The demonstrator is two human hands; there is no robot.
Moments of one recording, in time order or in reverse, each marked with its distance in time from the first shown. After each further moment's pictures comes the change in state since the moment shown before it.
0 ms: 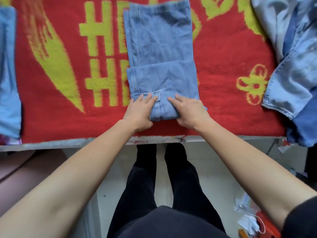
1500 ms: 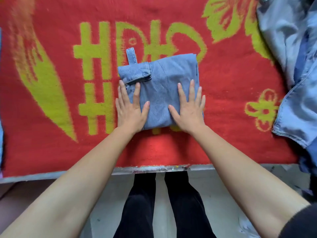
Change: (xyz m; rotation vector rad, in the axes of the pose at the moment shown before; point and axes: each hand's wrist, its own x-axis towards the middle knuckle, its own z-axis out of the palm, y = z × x) left_hand 0.094 -0.055 0.005 -0.324 0.475 -0.296; right_hand 0.104 0.023 0.015 0.231 0.240 0.385
